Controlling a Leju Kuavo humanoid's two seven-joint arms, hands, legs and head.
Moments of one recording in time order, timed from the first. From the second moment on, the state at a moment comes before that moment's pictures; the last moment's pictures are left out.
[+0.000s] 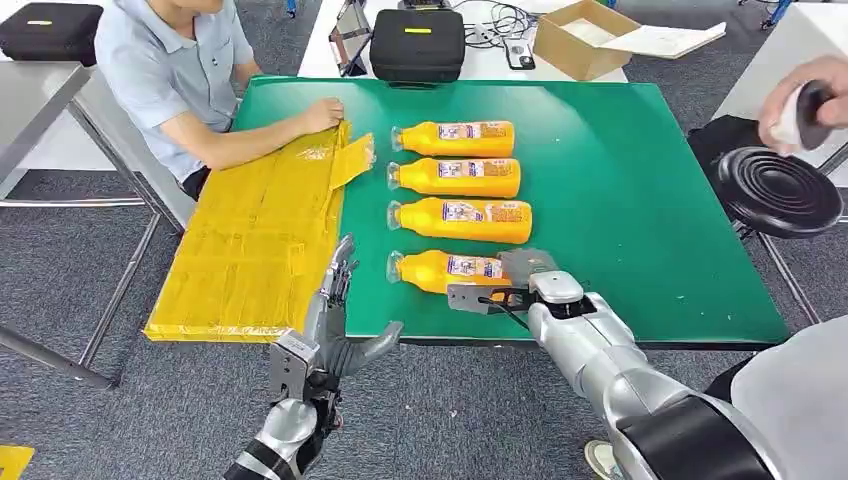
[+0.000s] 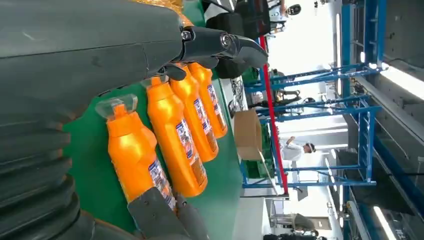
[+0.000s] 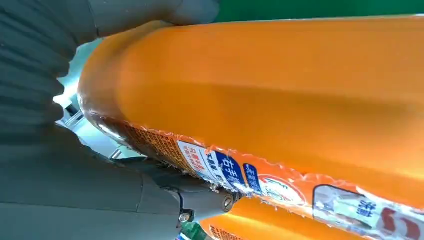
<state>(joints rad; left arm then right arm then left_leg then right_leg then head) -0.15 -0.21 -0.42 -1.20 0.04 0.23 -0.63 -0.82 0.05 0.61 -0.33 1.06 0.13 -0.06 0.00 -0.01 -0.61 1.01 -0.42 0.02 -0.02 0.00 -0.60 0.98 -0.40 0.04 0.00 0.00</state>
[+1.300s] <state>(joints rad) 0.01 -0.16 -0.35 -1.37 0.27 -0.08 -0.53 -0.30 0.14 0.47 -0.99 0.37 -0.08 -0.68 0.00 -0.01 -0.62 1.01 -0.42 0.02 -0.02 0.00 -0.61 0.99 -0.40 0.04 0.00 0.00</state>
